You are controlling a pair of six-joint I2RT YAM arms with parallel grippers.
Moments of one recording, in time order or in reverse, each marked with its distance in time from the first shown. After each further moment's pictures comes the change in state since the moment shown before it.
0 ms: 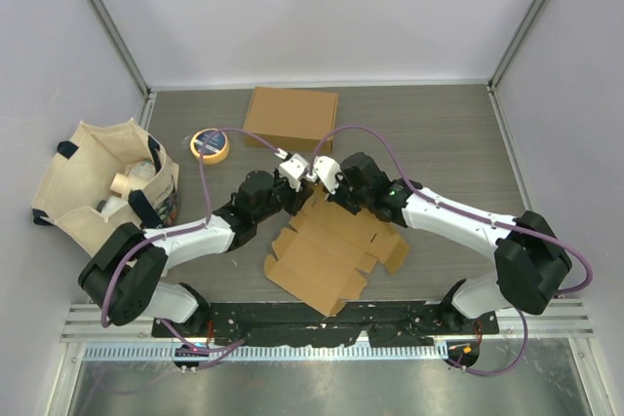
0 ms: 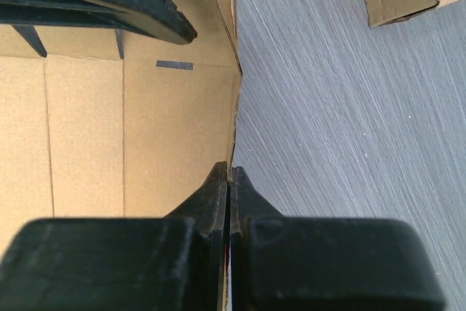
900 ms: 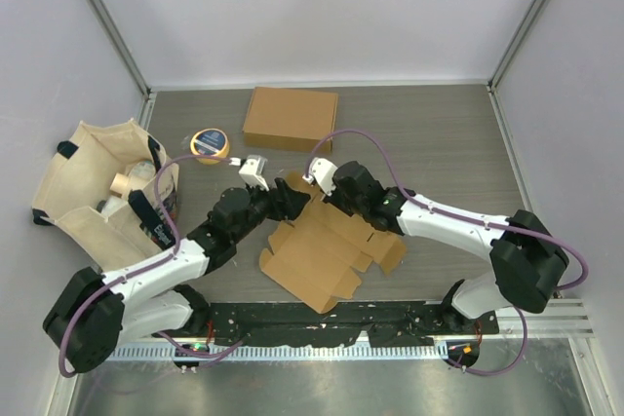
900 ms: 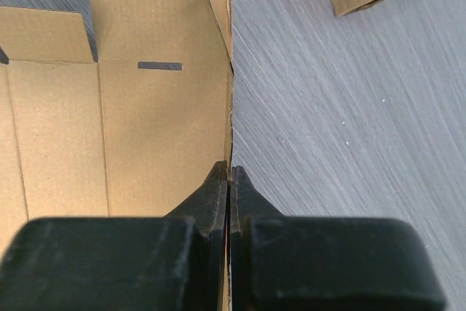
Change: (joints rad) left arm 0.000 -0.302 -0.166 -0.061 -0.121 -0.597; right arm 0.058 0.024 -0.044 0.091 0.196 0.071
